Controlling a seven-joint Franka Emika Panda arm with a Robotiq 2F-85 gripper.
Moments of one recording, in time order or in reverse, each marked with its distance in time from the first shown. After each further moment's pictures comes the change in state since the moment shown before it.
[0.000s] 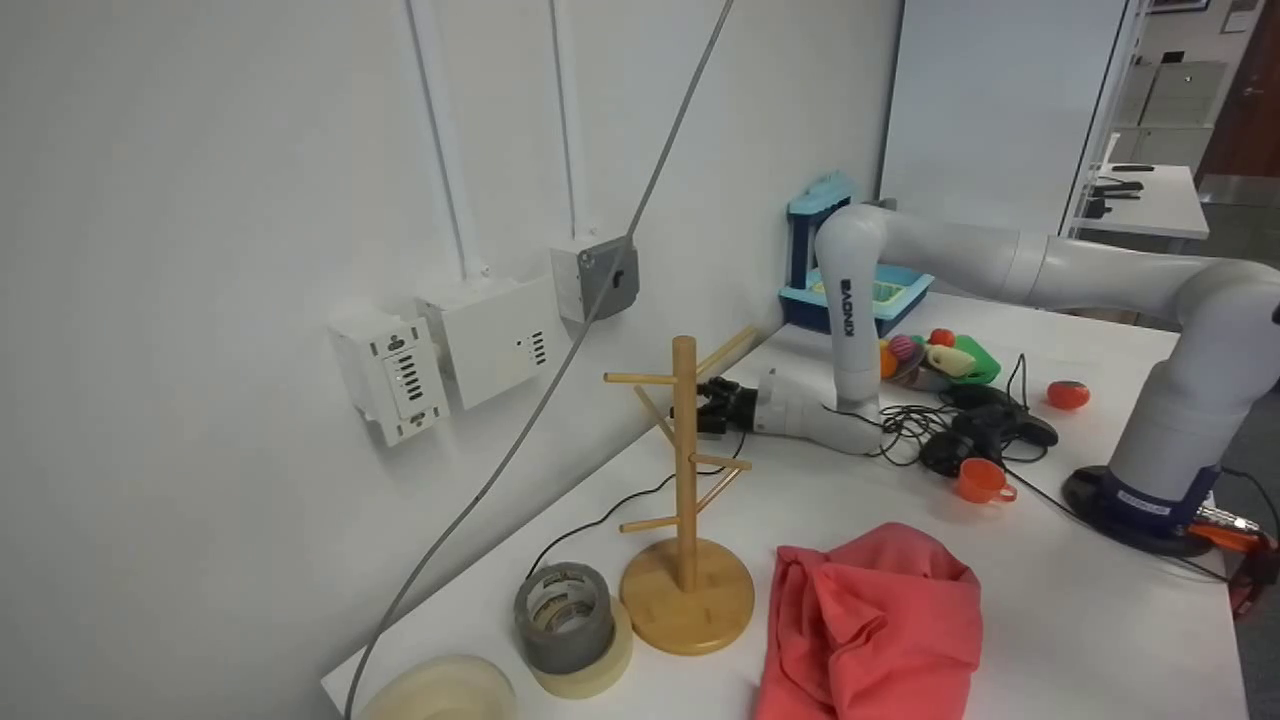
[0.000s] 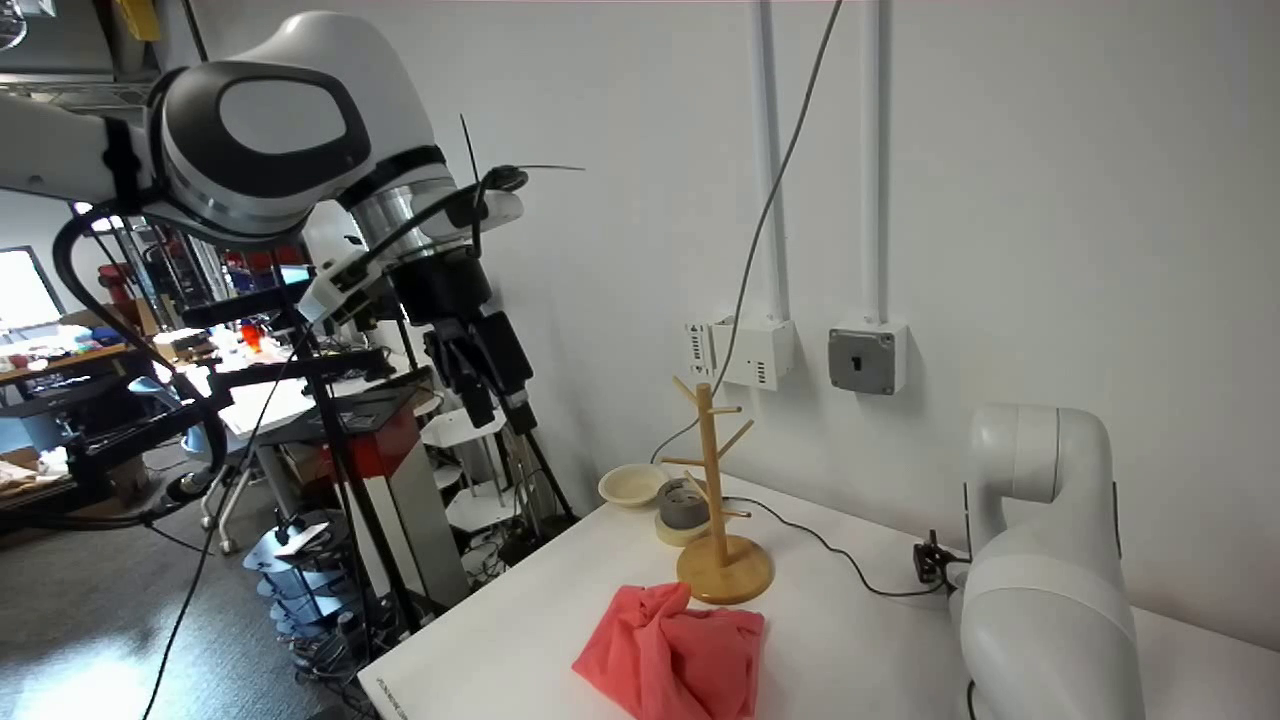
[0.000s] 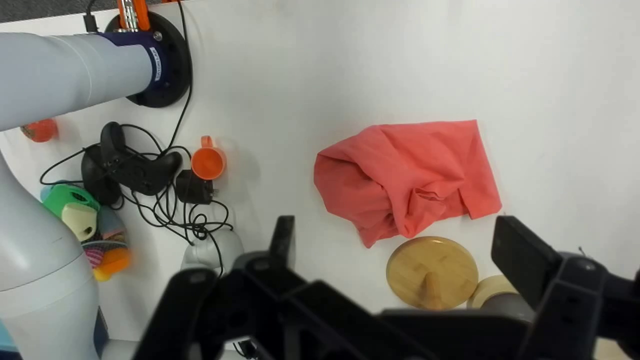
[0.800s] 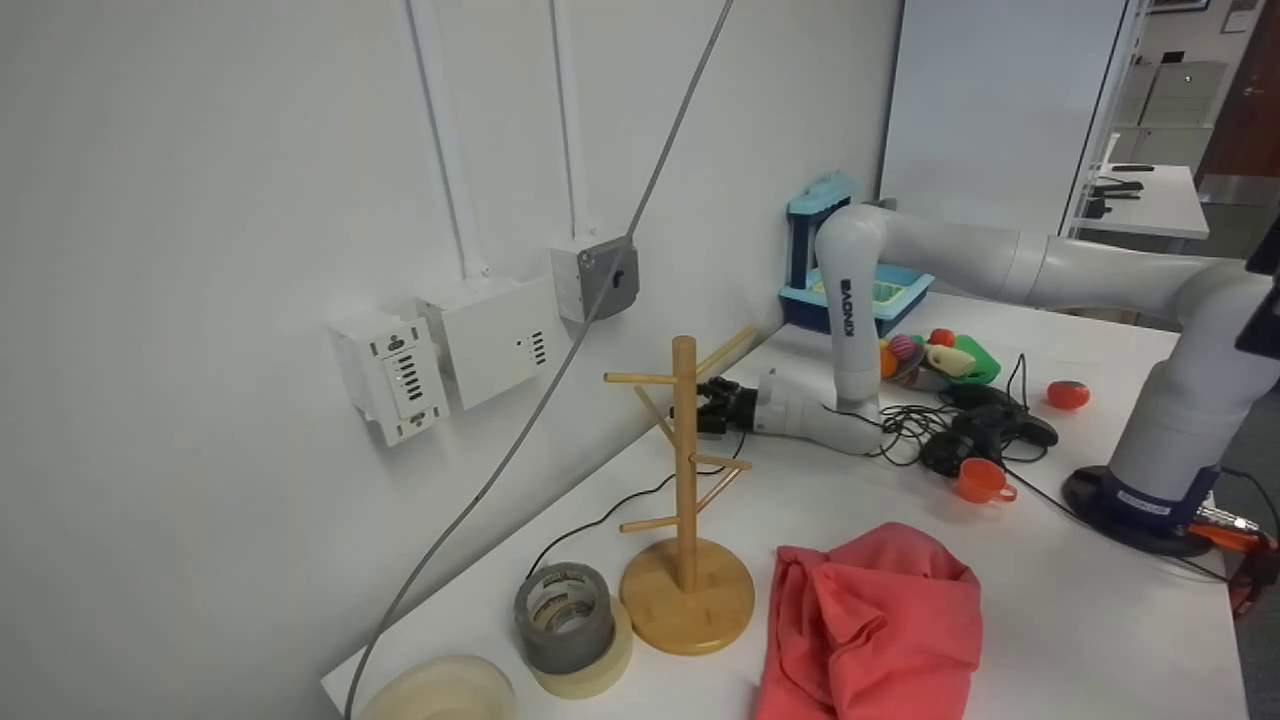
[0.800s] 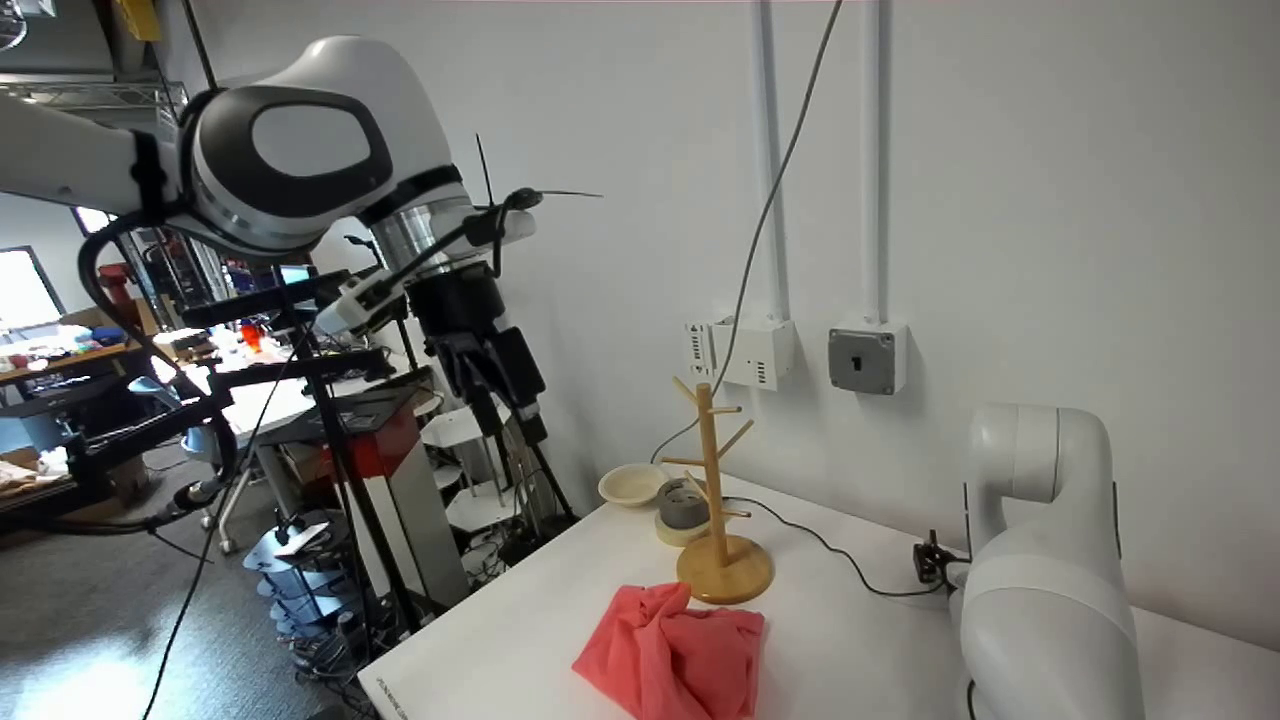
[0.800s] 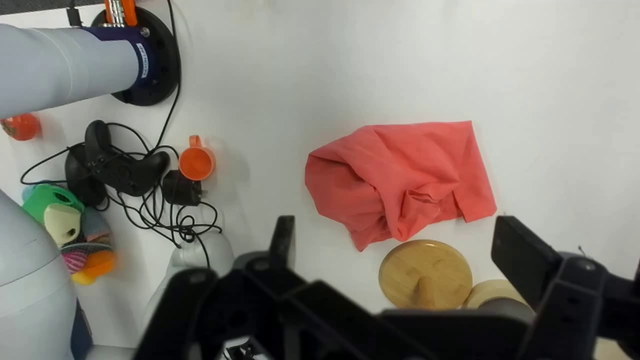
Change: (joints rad) arm 0.008 0.046 -0.002 0.000 0.006 0.036 0.000
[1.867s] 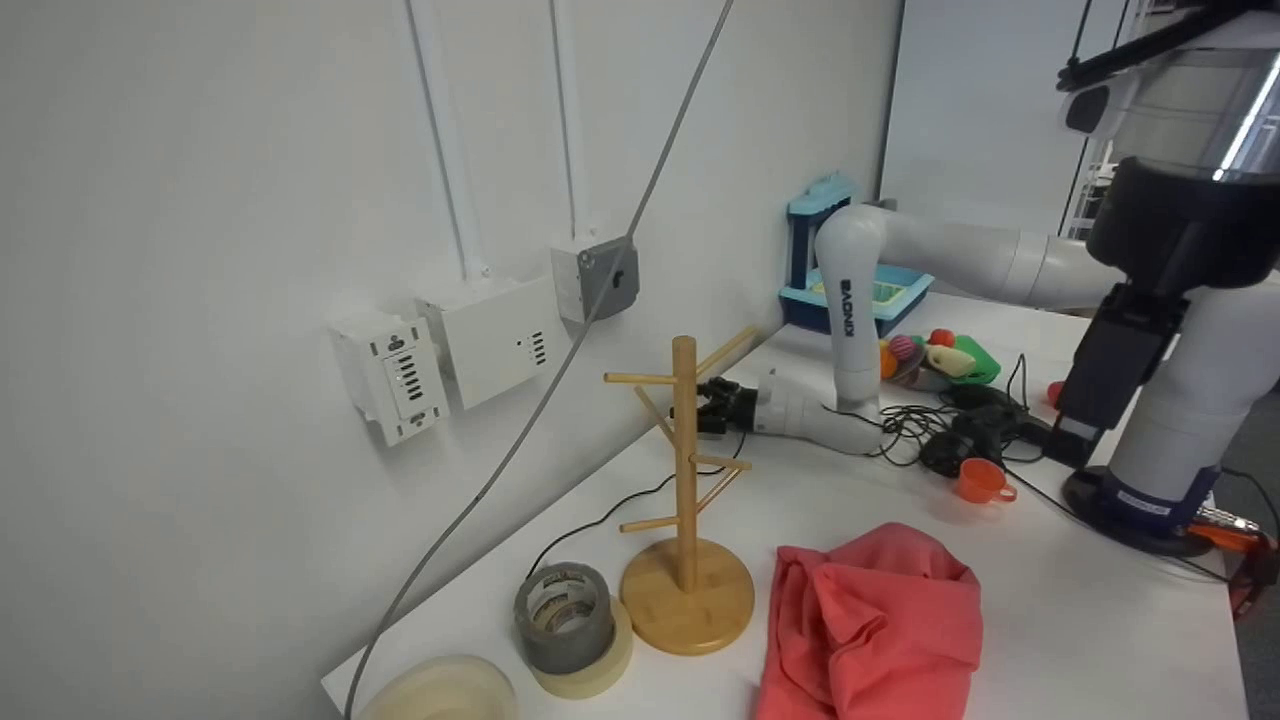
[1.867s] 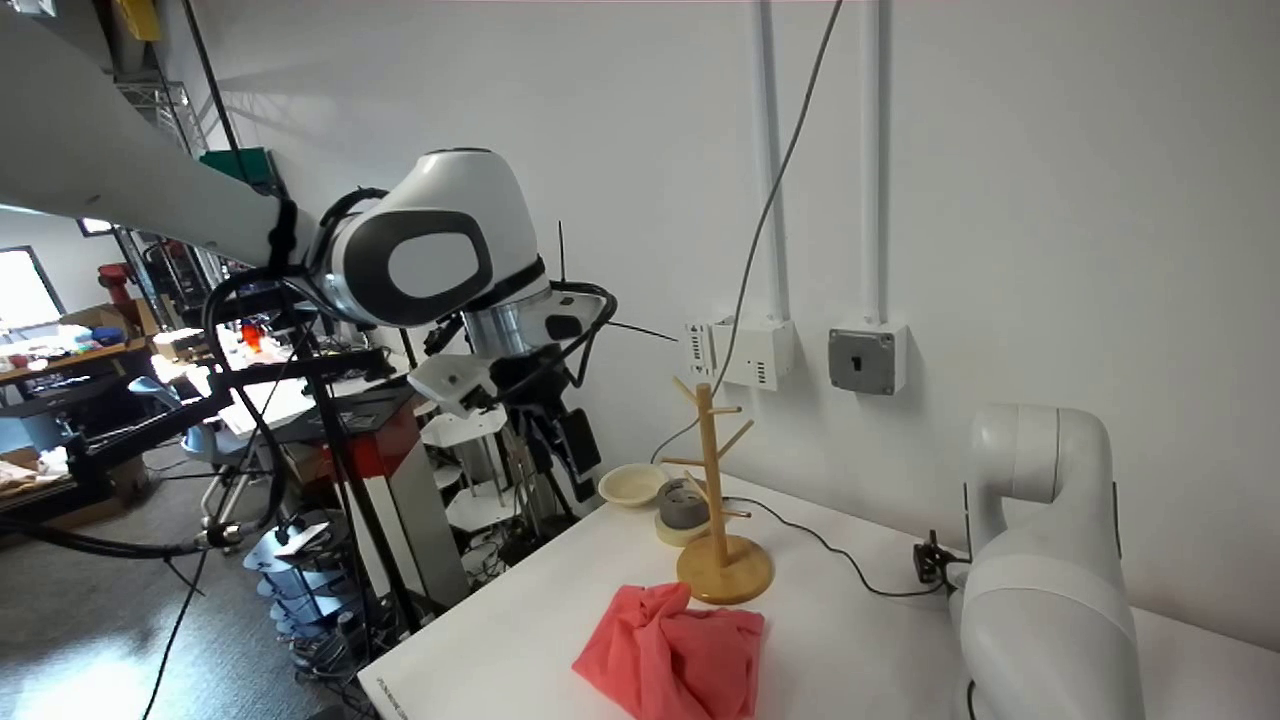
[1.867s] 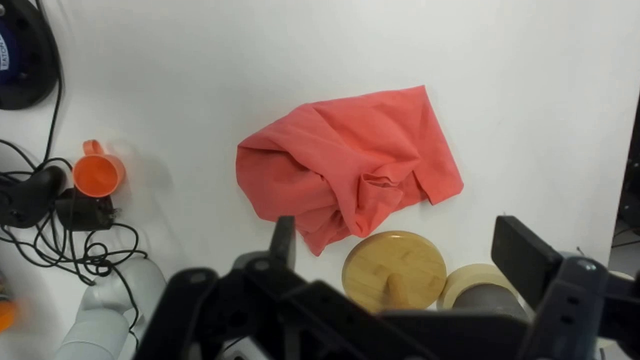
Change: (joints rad) arm 0.009 0.248 -0.022 0.009 0.126 0.239 0.017
